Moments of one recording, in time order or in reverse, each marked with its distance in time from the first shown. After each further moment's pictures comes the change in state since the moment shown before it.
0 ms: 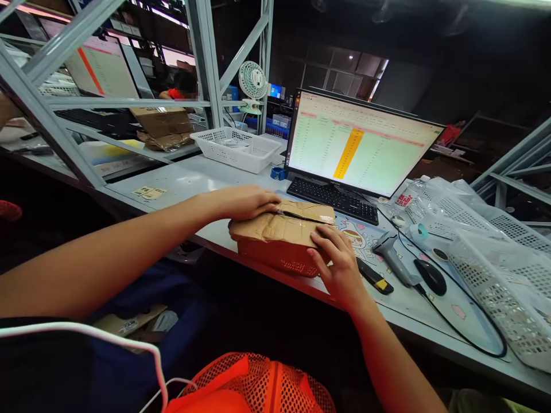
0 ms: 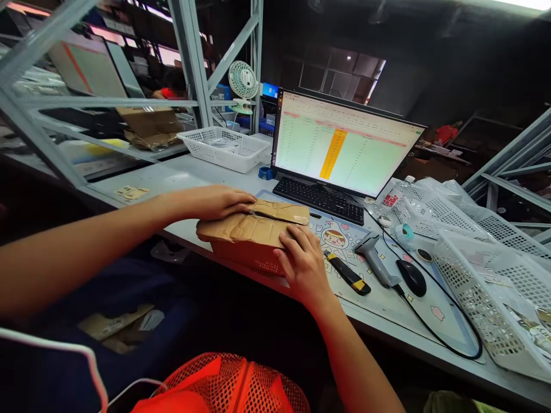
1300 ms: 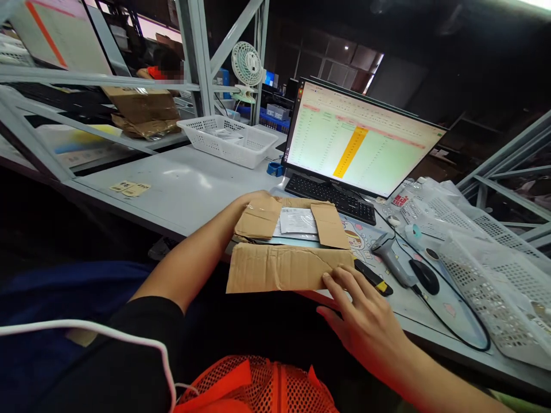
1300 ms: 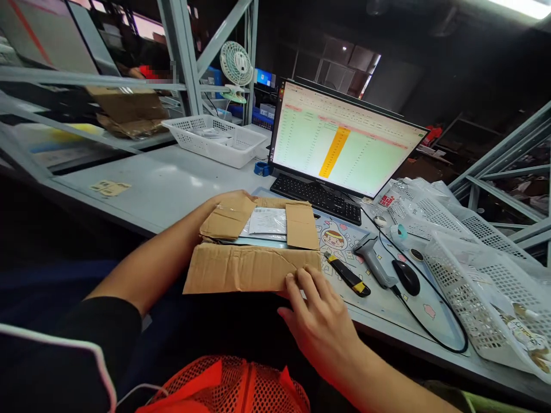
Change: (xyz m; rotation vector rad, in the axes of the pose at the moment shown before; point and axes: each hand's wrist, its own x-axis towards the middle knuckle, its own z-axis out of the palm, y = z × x) left_hand 0.057 -0.067 0.087 -0.591 0.103 -0.375; right_hand -0.016 -0.050 -0.059 -0.374 -0.307 -0.236
